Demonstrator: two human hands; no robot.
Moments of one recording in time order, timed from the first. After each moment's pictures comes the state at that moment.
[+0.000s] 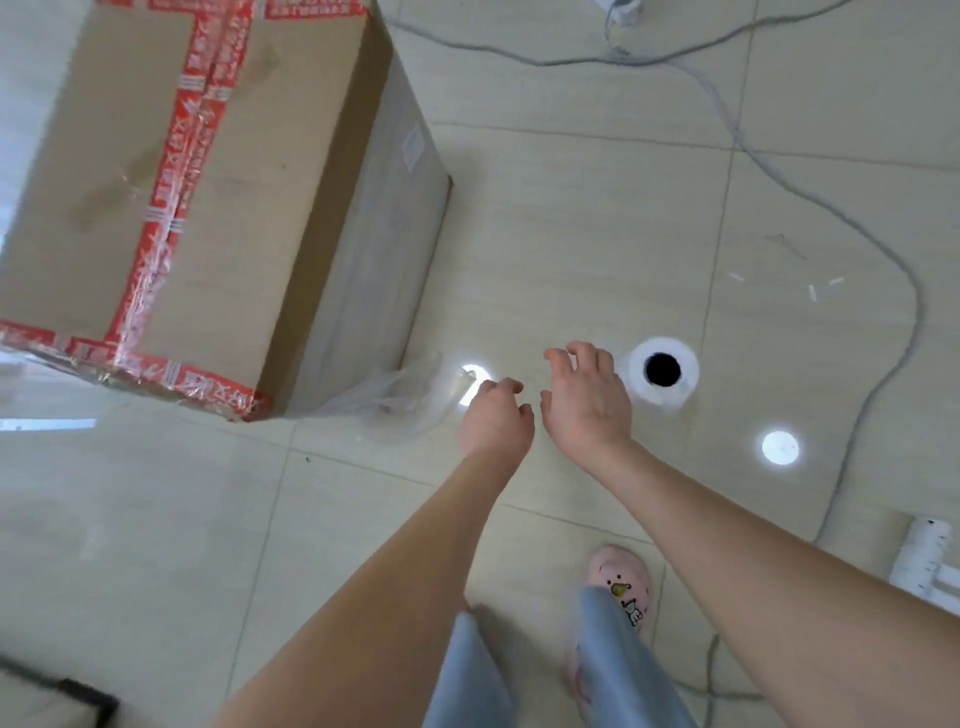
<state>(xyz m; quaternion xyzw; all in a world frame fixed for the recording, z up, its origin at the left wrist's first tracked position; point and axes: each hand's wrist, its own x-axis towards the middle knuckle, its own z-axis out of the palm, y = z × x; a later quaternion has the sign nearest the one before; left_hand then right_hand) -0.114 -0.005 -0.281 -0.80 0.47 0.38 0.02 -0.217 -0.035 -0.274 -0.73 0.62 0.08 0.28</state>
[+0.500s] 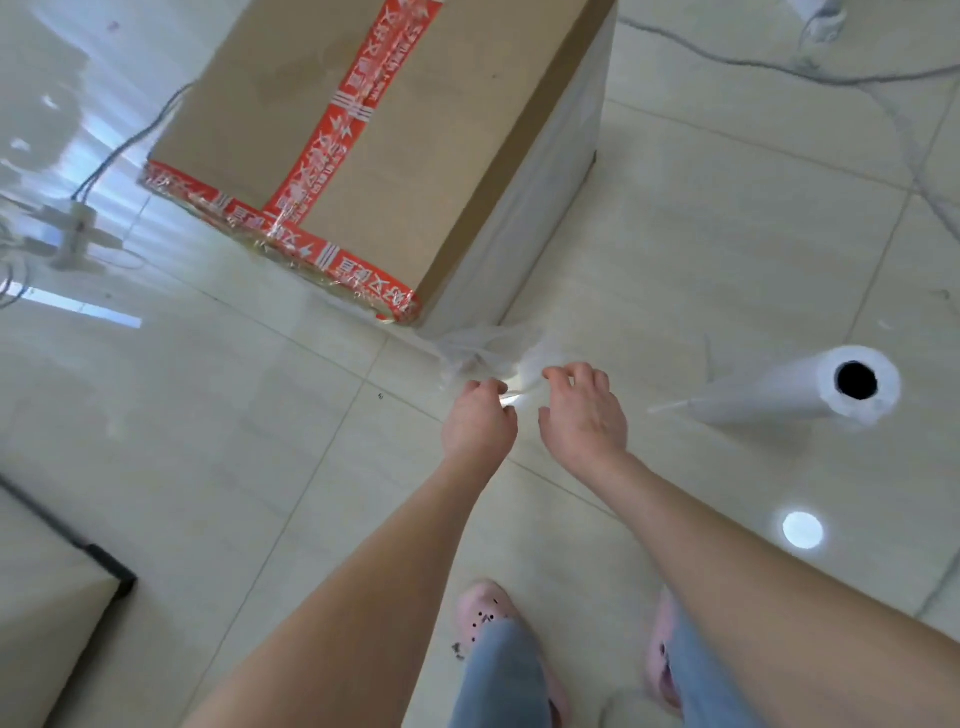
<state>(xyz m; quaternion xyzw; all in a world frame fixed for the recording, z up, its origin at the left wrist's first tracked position) 0.035 0.105 -0.296 -0.86 0.37 0.35 -0.03 -0.073 0.054 -0.298 -0.79 0.53 0.11 0.30</state>
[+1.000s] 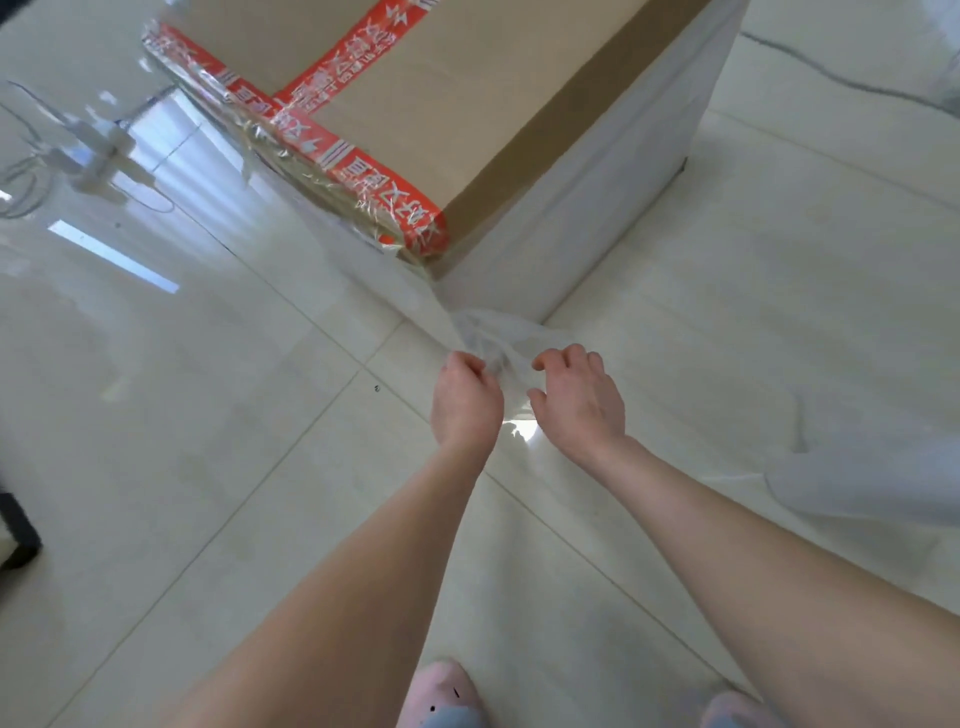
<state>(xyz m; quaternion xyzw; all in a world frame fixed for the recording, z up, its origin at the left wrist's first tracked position) 0.075 0.100 -0.430 -0.93 0.13 0.25 -0.24 -0.017 0.032 -0.434 -0.87 0.42 0.07 0.26</state>
